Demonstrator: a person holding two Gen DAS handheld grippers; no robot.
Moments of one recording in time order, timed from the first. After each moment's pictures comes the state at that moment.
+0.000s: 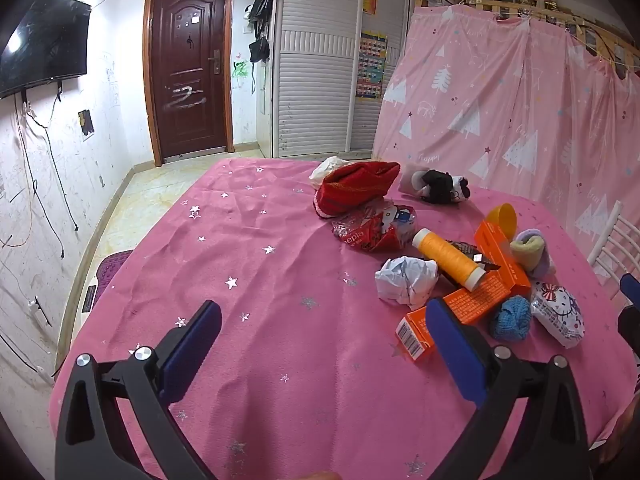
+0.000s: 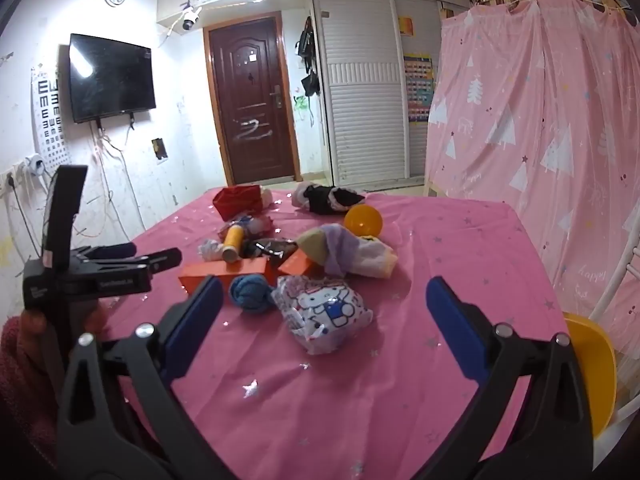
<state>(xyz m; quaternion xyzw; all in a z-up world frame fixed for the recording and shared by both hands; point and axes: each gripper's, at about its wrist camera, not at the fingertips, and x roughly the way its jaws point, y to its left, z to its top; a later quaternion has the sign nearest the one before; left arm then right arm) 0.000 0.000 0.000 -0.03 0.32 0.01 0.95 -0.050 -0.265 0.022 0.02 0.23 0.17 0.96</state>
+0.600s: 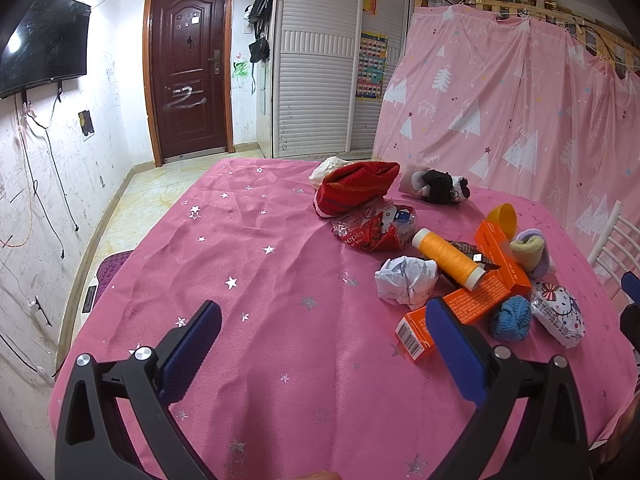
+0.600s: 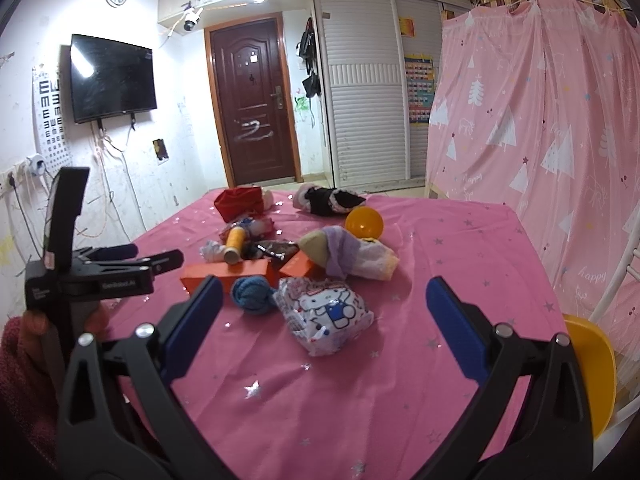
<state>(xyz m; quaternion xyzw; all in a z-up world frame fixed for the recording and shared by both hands) 0.000 0.000 0.000 -0.04 0.32 0.01 0.95 -0.050 -0.262 0.024 0.02 0.23 0.17 0.96</state>
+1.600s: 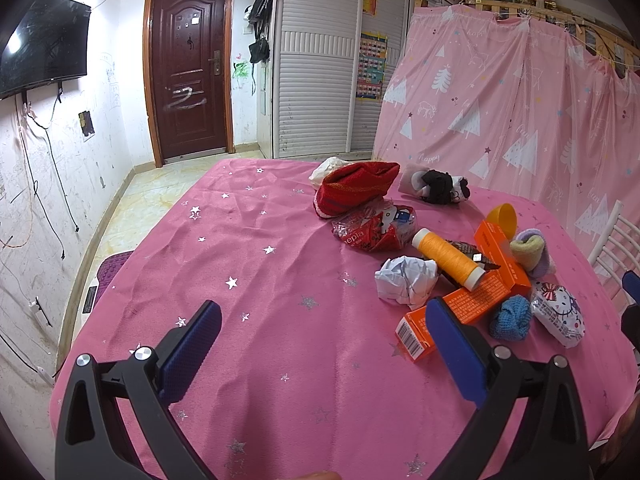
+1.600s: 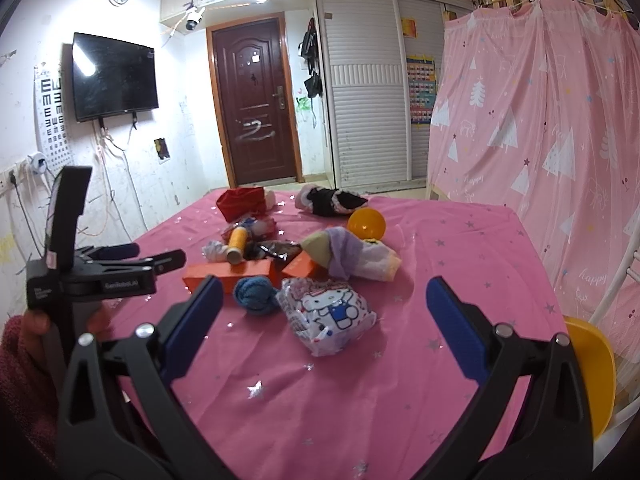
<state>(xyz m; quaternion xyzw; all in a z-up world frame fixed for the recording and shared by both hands) 0.000 0.000 0.000 -0.03 0.32 0.01 0.95 -0.053 -0.258 0.025 0.02 0.22 0.17 0.96</state>
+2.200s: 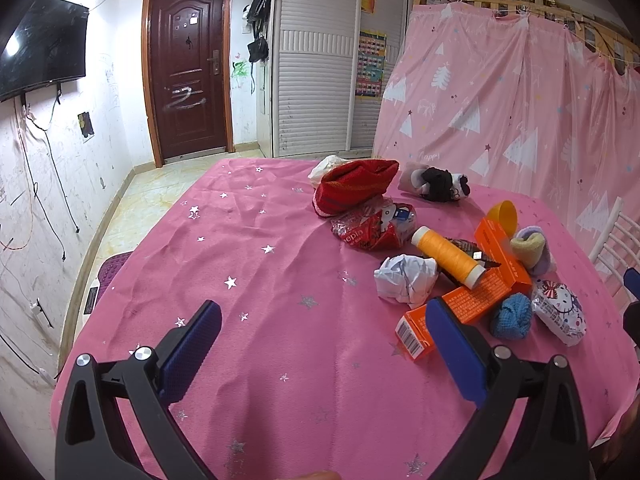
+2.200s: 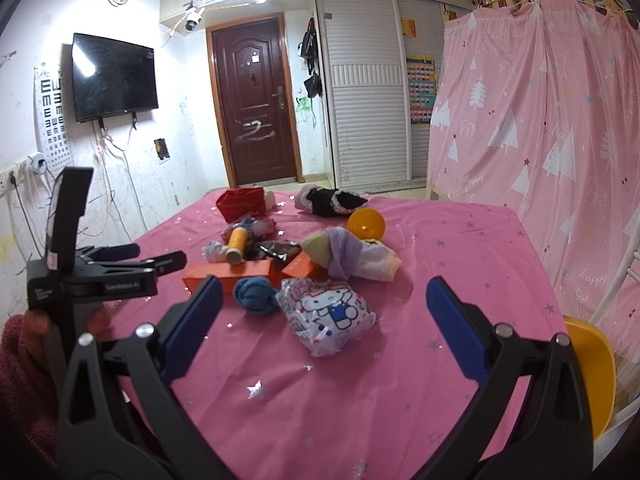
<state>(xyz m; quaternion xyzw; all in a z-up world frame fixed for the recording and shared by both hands) 0.000 0.000 0.000 -0.03 0.33 0.01 0.95 -0.053 -0.258 0.025 0.02 0.22 0.17 0.96</state>
